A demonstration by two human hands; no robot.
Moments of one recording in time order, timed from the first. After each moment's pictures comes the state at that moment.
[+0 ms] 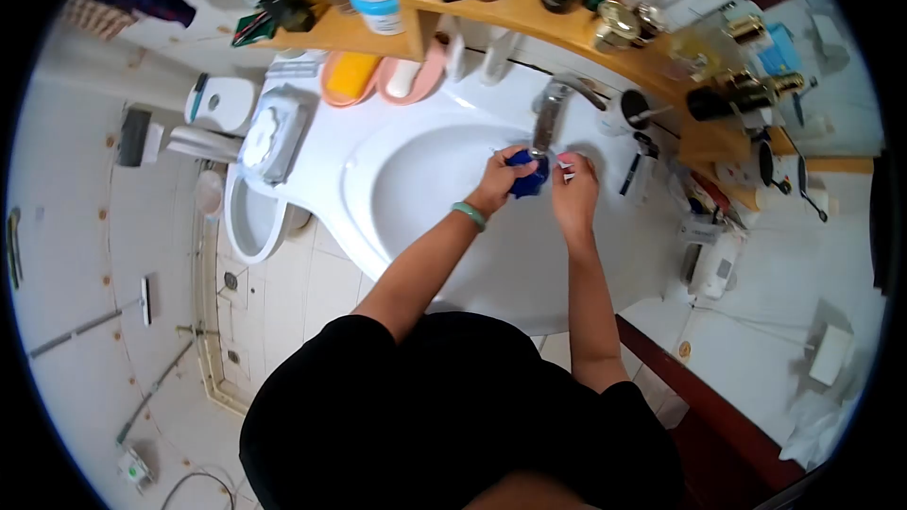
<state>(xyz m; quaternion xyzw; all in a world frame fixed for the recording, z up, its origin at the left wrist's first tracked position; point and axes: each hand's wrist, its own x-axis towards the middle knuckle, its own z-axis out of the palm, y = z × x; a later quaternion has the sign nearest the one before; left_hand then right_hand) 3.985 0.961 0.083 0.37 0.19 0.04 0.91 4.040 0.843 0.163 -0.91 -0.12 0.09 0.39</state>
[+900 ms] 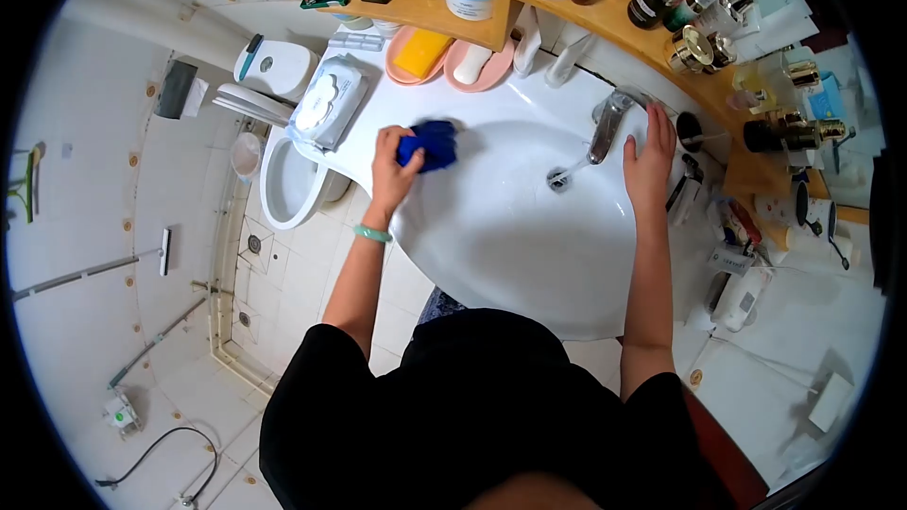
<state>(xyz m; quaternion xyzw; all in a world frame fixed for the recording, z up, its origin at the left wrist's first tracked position) 3.809 1.129 0.150 0.82 0.28 0.33 0.37 4.090 0.868 0.215 -0.89 -0.37 -0.13 0.24</state>
